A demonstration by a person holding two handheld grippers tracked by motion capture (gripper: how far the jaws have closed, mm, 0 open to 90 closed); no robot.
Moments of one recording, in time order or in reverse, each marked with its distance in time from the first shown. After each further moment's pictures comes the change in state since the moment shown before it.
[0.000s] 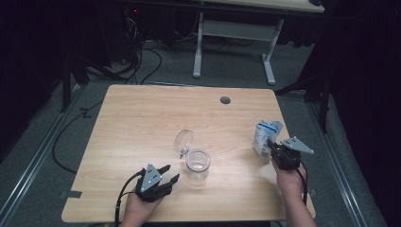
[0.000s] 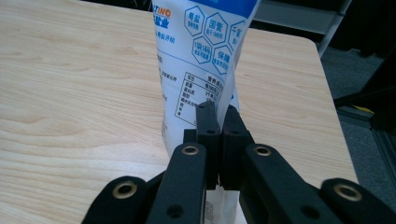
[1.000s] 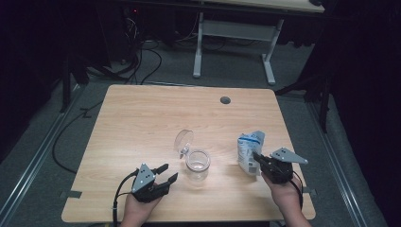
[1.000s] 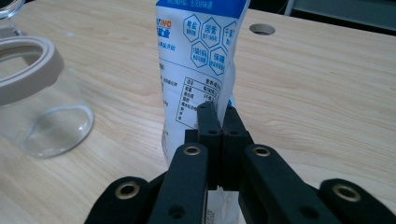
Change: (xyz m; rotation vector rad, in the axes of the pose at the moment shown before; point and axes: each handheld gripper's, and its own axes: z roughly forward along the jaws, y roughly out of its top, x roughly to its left) left arm 0.006 -0.002 -0.007 -0.075 -0.024 -0.059; right arm 0.044 0.000 -0.035 0.046 0.227 -0.067
